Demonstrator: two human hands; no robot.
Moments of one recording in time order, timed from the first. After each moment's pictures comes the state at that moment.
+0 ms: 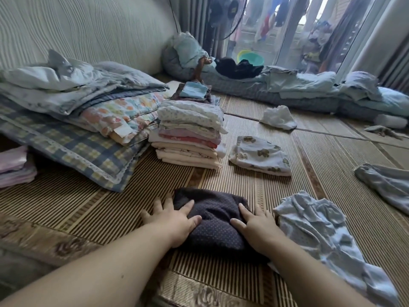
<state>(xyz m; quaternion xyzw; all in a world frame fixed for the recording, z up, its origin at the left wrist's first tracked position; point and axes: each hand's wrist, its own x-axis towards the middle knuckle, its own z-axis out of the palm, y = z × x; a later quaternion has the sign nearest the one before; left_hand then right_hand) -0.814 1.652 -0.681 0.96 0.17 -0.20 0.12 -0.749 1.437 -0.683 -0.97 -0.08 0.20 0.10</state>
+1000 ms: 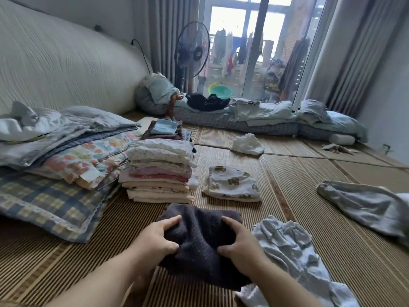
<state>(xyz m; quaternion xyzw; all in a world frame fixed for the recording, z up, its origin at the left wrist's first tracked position) -0.788 1.653 -0.658 0.84 0.04 -0.05 0.53 -0.755 1.418 -0.642 -0.89 -0.09 0.10 0.44</state>
